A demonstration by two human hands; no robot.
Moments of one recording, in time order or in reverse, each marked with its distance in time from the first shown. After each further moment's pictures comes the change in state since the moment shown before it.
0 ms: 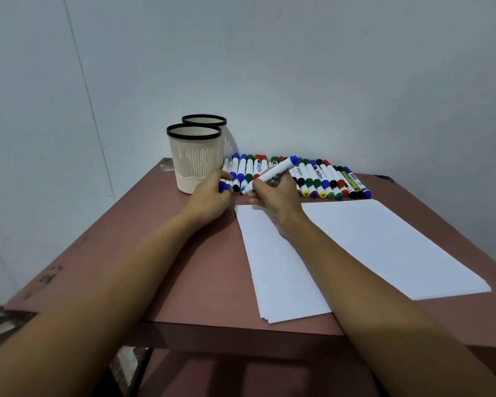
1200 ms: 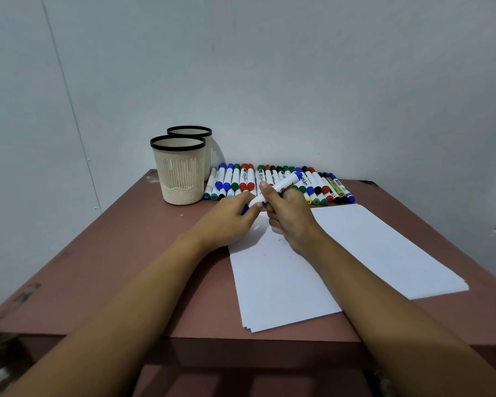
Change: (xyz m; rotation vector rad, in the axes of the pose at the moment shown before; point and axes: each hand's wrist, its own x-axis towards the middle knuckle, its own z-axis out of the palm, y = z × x) left_hand -0.021 0.031 0.030 0.150 -0.179 0.366; right_hand -0.020 -0.010 -0.044 -0.065 -0.105 0.025
